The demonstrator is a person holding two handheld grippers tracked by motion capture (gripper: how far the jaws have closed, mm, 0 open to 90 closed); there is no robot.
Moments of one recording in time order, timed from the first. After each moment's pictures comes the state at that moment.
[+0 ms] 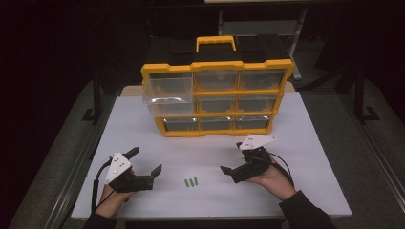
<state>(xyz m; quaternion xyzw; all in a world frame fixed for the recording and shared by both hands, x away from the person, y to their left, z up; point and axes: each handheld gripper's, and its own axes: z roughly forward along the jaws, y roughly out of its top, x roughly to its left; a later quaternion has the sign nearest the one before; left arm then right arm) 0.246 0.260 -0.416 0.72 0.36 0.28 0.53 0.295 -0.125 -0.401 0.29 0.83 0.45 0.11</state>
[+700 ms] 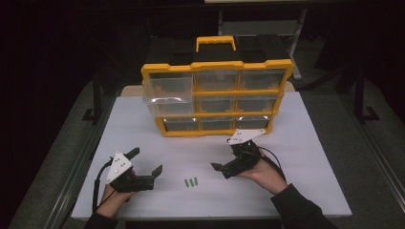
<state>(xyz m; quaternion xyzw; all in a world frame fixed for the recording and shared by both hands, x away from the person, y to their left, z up) 0.247 0.259 -0.418 0.72 0.36 0.28 0.53 0.307 -0.100 -0.391 0.28 0.85 0.45 0.10</state>
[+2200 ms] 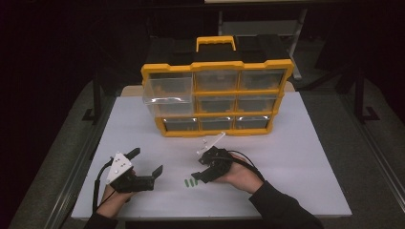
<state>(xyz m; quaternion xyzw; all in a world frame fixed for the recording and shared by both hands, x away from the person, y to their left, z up) 0.246 0.258 -0.418 0.72 0.36 0.27 0.53 0.310 -0.029 -0.410 0.21 0.91 0.35 0.02</state>
